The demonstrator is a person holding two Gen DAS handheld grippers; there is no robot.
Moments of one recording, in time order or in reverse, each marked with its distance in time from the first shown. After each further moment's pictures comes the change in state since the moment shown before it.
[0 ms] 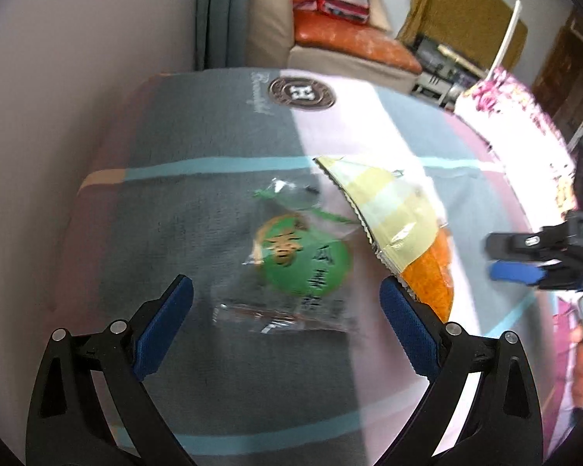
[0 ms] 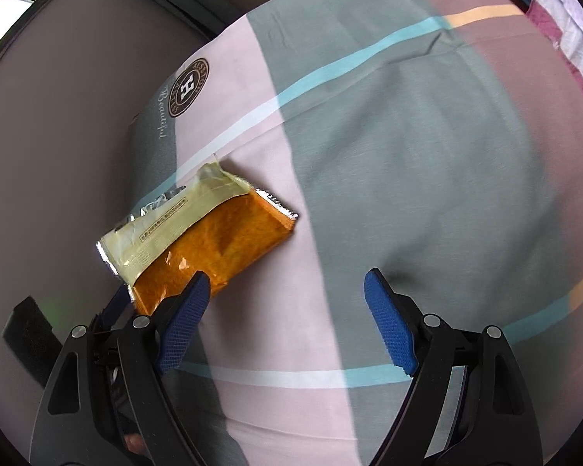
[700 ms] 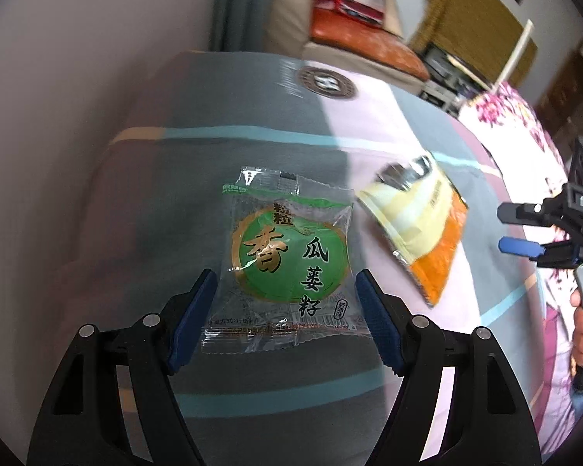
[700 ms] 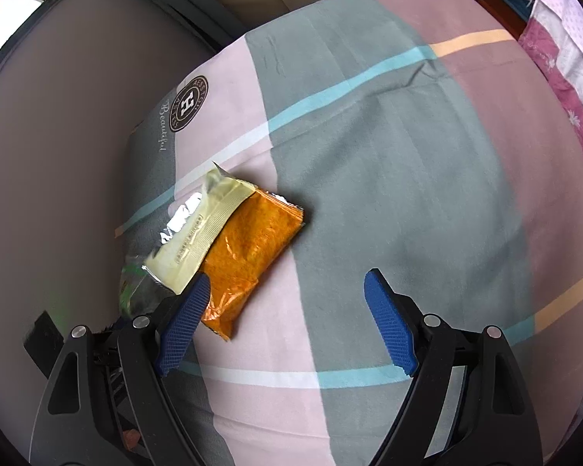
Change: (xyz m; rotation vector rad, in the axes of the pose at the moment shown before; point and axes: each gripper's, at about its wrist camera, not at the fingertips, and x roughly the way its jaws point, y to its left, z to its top) left arm -0.028 0.042 -0.030 -0.115 -0.004 -0.051; right arm -0.010 -0.003 0.007 -0.032 -0.019 -0.006
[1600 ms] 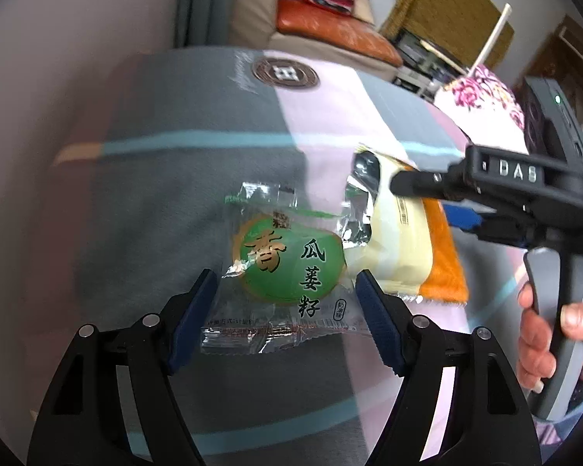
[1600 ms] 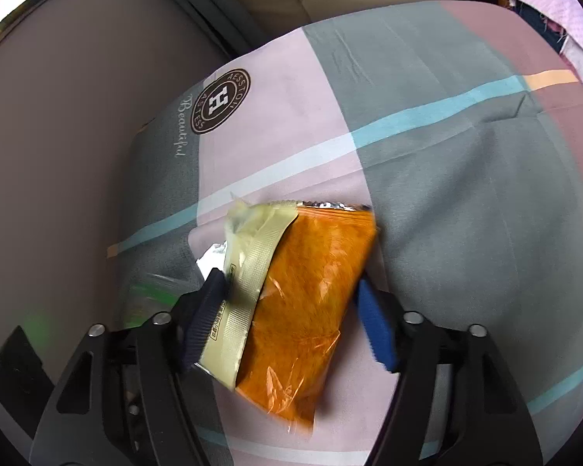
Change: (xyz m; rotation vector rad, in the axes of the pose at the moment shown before) left arm 0.028 -0.030 0.009 0.088 0.051 -0.097; right arm 0.044 0.043 0.006 -0.069 -0.085 -0.002
